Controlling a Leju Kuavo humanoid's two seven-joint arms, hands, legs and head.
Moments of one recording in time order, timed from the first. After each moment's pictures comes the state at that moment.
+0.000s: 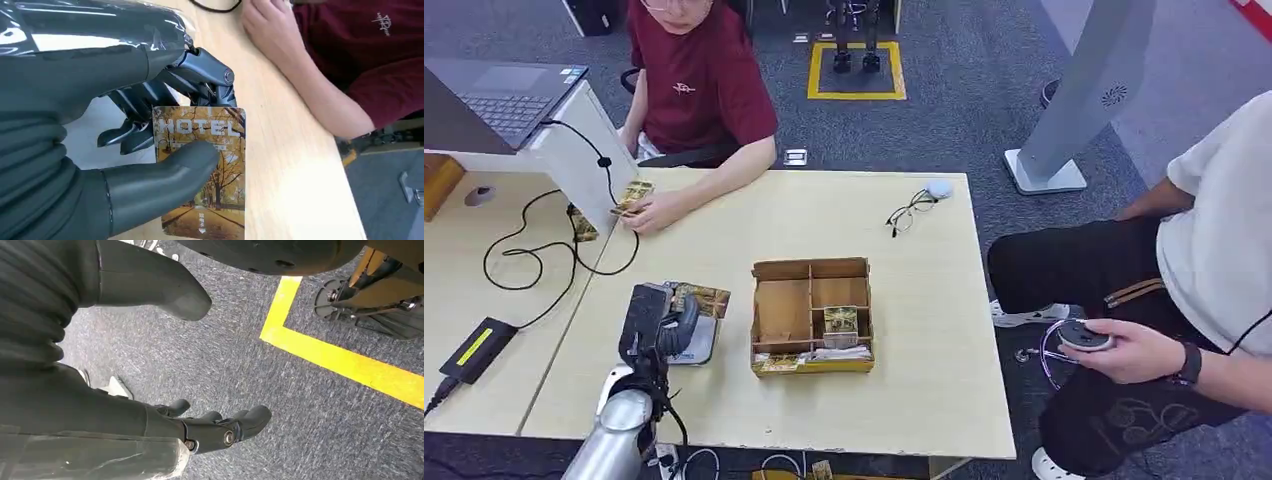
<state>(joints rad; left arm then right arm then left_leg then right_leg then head) -0.22 0.05 -0.18 -1.20 -0.07 0.24 -0.04 -0.01 0.04 0.24 -0.16 0.31 -0.32 -0.02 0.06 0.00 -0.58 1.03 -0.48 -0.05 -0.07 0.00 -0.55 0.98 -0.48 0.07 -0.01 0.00</state>
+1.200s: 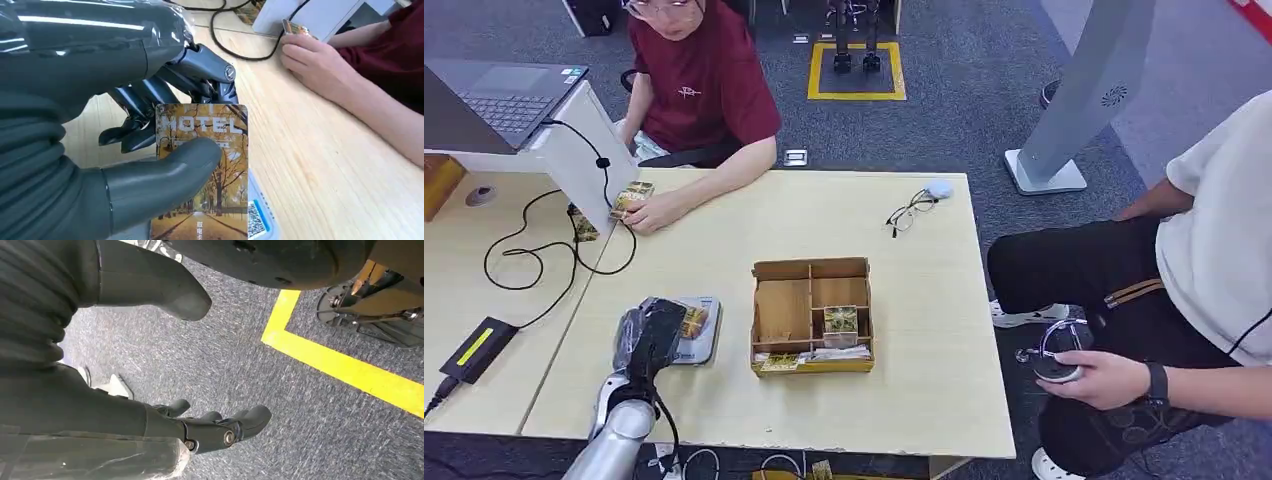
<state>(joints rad) -0.25 0.06 -0.14 -1.00 -0.42 0.42 0.00 -0.02 0.04 0.24 -0.16 0.33 -0.30 -0.01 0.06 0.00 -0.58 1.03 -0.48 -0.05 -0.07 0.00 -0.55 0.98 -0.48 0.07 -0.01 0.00</state>
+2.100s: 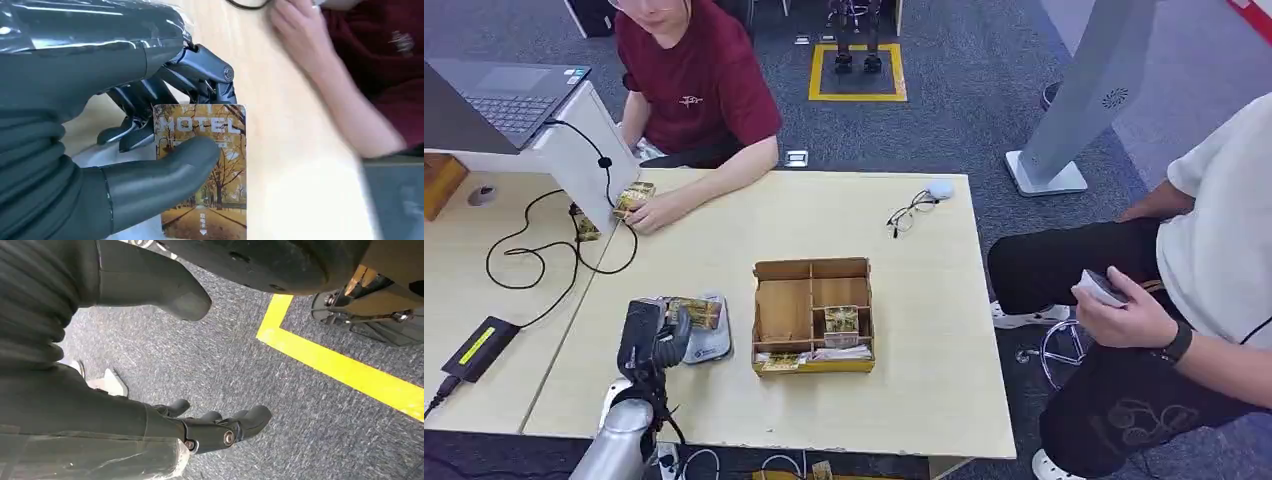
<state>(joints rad) -0.24 0.01 -0.10 -1.04 -0.01 0.23 -0.22 -0.01 0.05 0.24 -0.16 0.36 -0.31 -0.03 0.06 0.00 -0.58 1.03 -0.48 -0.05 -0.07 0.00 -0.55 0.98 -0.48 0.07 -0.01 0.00</state>
